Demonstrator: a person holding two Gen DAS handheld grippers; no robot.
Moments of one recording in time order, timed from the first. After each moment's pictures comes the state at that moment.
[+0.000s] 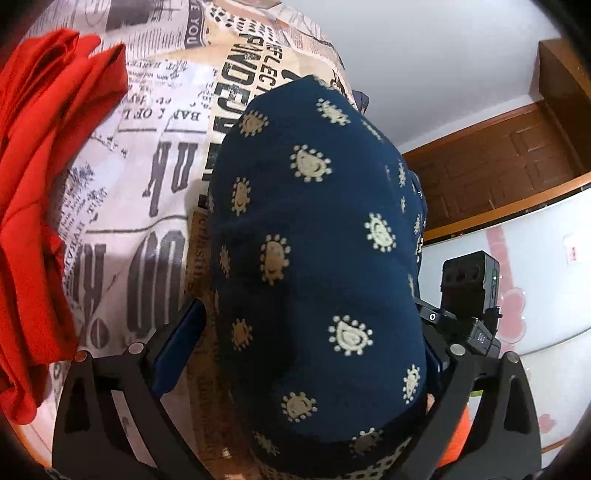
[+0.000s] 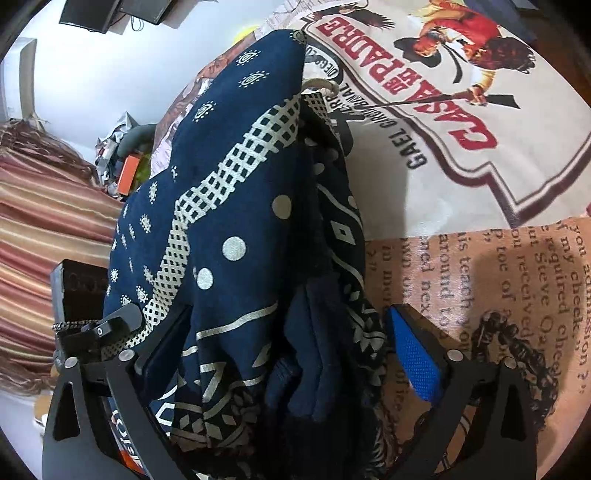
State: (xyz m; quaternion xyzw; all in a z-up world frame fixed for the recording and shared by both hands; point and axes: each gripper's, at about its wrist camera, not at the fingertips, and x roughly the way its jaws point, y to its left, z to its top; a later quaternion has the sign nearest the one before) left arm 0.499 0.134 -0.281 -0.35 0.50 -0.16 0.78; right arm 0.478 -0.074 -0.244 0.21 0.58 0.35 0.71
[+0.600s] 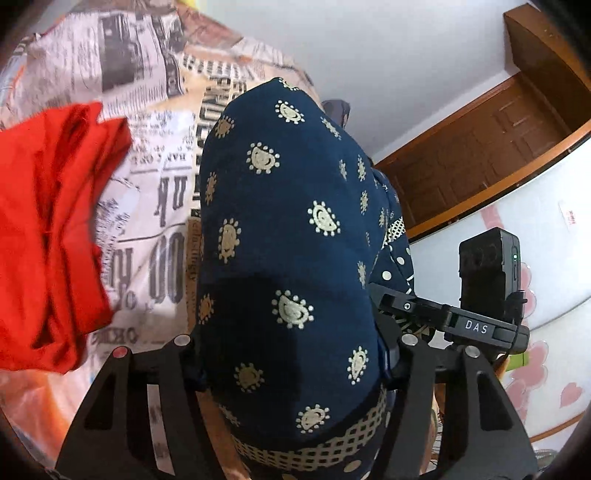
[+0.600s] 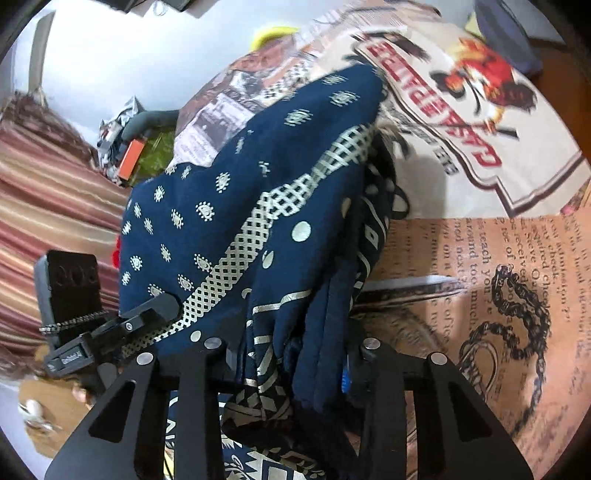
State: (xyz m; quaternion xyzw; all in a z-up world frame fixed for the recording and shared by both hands) left arm 0.438 0.135 -0.202 -0.29 0.47 -0.16 0.82; right arm 0.427 -0.032 -0.169 0.16 0.57 0.34 0.73
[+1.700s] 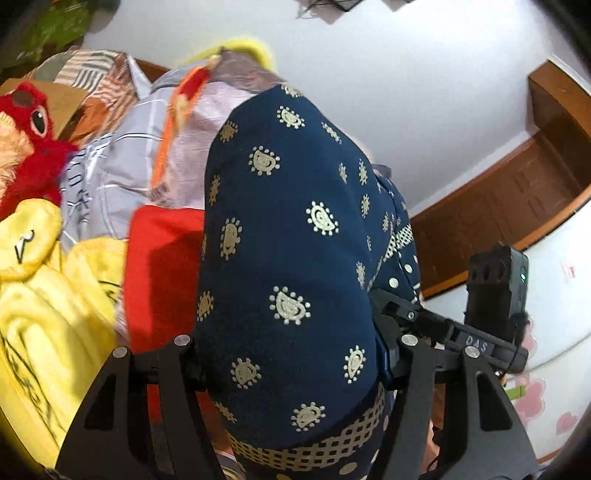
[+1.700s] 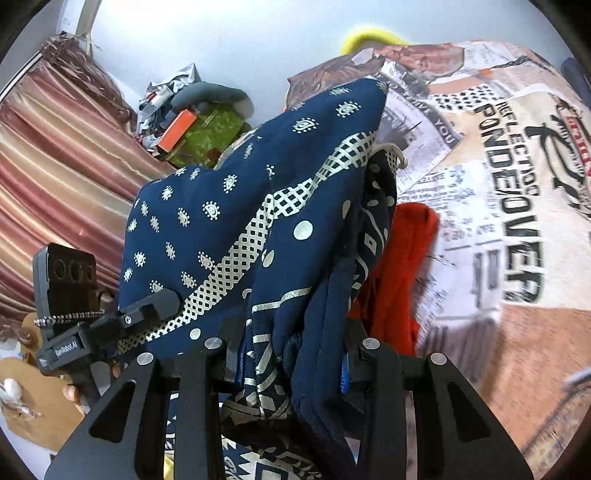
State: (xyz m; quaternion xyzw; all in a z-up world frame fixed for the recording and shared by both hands) left arm 0.400 0.397 -0.173 -0.32 0.42 -0.07 0.85; right arm 0.427 0.195 -0.160 0.11 0.52 0.41 0.74
